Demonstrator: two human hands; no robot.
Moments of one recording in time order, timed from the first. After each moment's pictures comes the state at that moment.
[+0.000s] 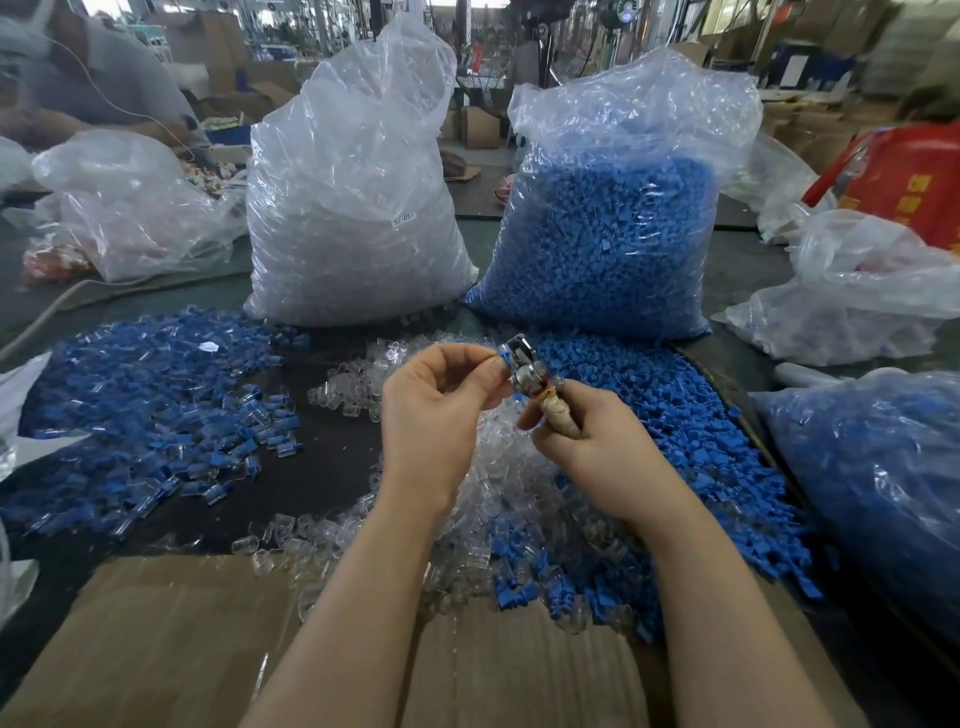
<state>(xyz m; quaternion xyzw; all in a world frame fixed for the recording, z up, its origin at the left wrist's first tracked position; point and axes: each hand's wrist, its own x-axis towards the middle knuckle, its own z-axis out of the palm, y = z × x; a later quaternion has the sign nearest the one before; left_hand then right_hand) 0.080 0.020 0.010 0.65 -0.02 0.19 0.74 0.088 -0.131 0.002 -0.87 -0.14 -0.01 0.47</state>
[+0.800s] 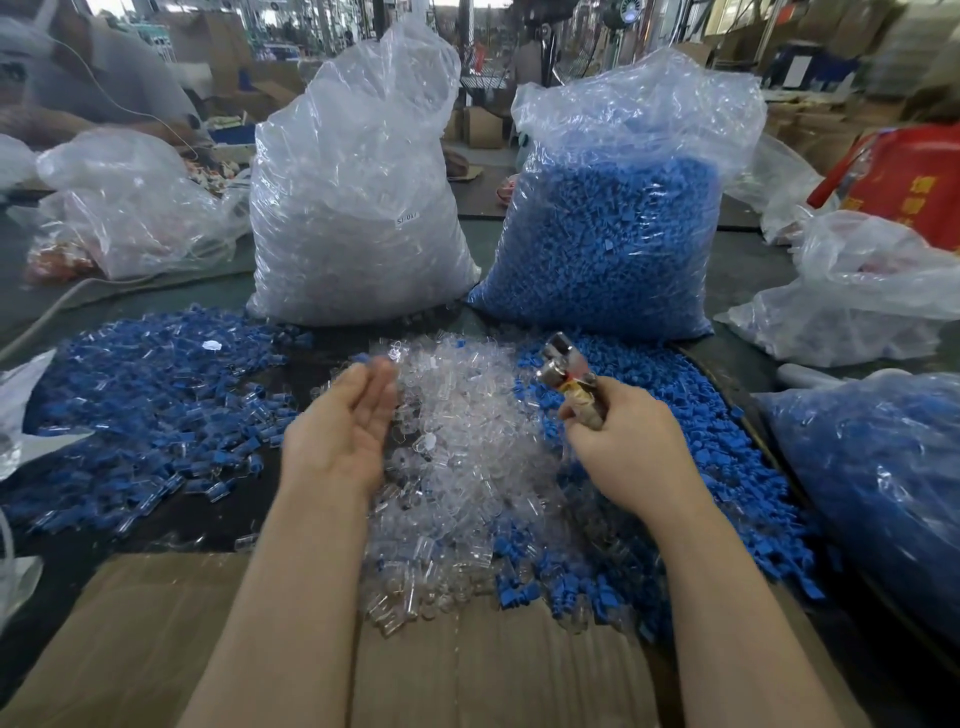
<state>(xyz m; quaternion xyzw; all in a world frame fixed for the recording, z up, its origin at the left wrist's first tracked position) 0.090 0.083 0.003 0.31 0.26 0.11 0.91 0.096 -0.144 -0.007 -0.94 -0.03 -0.09 0.32</state>
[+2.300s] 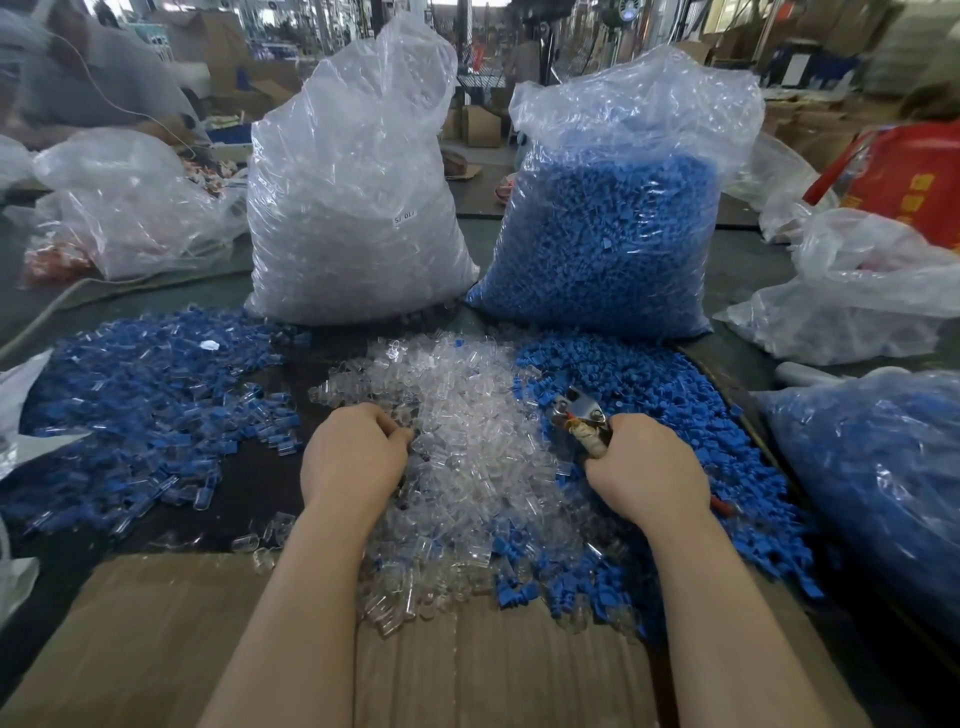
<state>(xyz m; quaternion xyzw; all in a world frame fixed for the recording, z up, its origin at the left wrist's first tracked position) 0.094 0.085 -0.029 0.94 0.18 0.07 0.27 0.099 -0.153 -0.024 -0.98 0.10 -0.01 0.17</state>
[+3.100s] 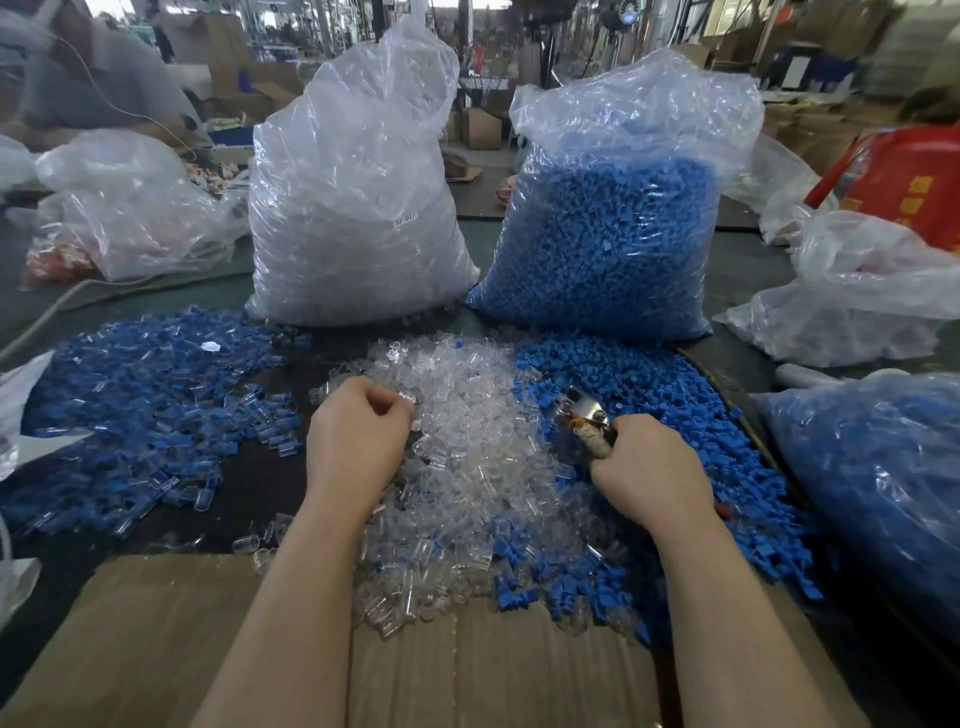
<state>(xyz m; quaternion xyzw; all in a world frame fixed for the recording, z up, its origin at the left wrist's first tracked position) 0.093 0.082 -0.018 0.86 0.17 0.15 0.46 0.099 -0.156 -0.022 -0.98 0.10 0.00 0.20</state>
